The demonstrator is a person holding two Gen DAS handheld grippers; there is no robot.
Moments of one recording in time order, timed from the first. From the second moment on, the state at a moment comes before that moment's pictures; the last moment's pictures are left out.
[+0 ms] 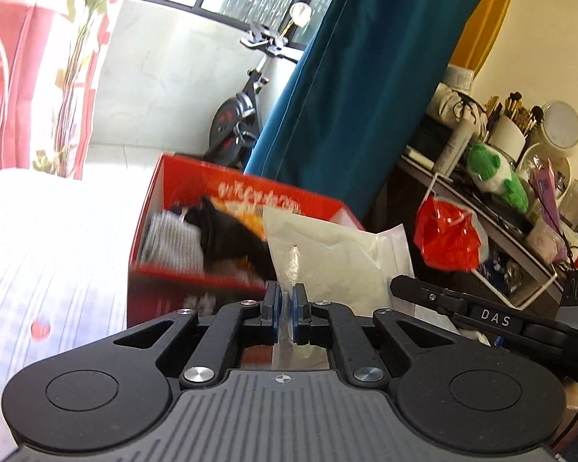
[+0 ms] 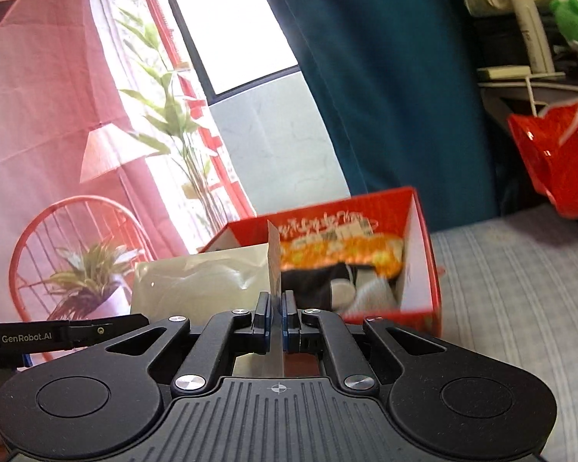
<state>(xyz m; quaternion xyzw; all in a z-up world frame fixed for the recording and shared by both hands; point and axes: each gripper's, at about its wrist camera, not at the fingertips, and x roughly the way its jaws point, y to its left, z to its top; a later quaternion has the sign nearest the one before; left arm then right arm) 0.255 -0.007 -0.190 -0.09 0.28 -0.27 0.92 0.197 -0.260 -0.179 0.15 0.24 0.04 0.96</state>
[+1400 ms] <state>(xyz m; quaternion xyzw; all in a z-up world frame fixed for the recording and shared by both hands) 0.370 -0.050 -0.178 0.00 0.34 -0.22 0.91 0.323 -0.315 -0.190 0.10 0.31 -0.06 0.94</state>
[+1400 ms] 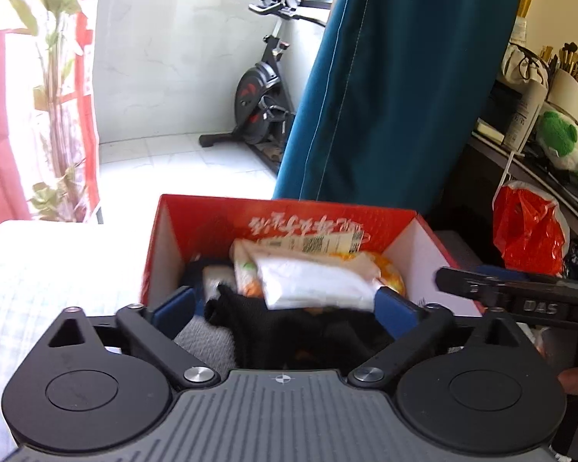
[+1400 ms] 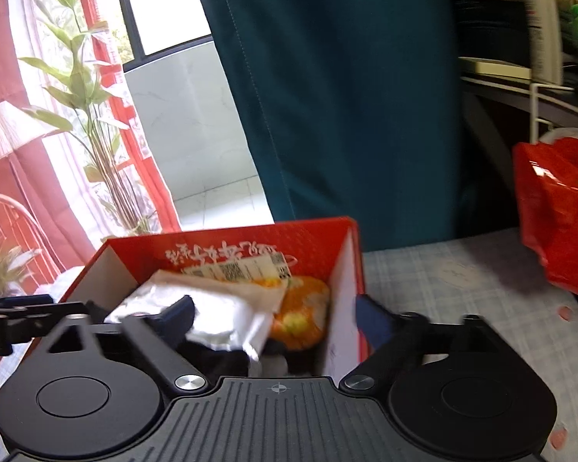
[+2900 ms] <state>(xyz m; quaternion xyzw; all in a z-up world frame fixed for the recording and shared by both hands) 0.247 -0.027 -0.317 0.10 0.42 -0.16 0.89 0.170 -0.235 -0.314 0.01 0.44 -0.09 0.90</state>
